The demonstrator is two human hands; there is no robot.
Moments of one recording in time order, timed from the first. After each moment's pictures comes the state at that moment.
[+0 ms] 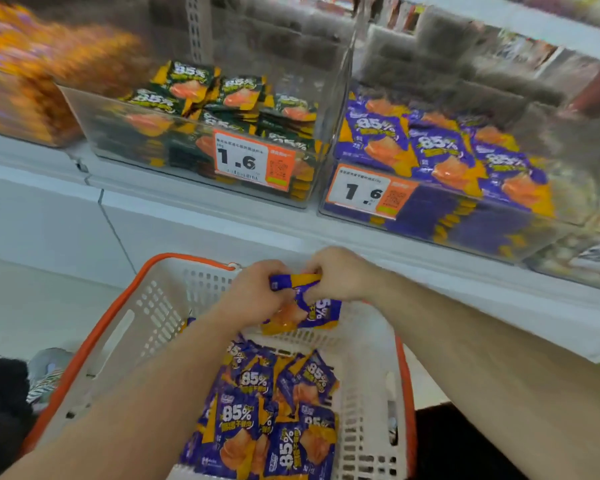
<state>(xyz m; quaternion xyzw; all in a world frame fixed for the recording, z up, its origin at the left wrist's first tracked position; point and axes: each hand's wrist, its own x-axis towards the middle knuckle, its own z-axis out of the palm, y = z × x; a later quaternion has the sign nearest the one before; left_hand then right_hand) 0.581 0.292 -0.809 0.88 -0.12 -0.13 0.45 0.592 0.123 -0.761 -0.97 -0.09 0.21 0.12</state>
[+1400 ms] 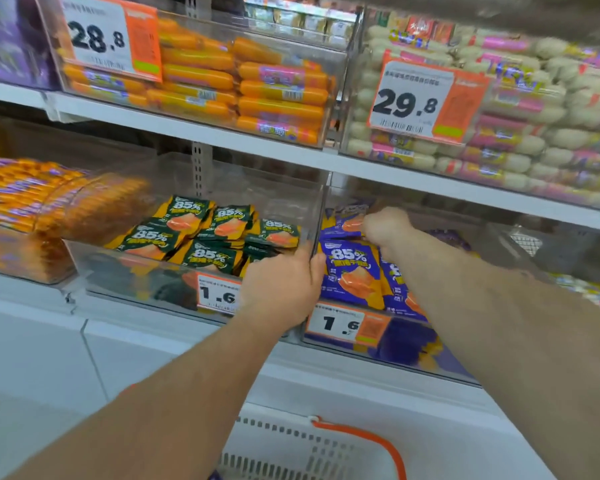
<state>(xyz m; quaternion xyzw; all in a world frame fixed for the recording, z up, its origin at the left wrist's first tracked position) 0.673 0.225 -0.659 0.94 -0.19 0.23 0.18 0.748 0.043 -0.602 -0.90 0.20 -0.09 0.38</state>
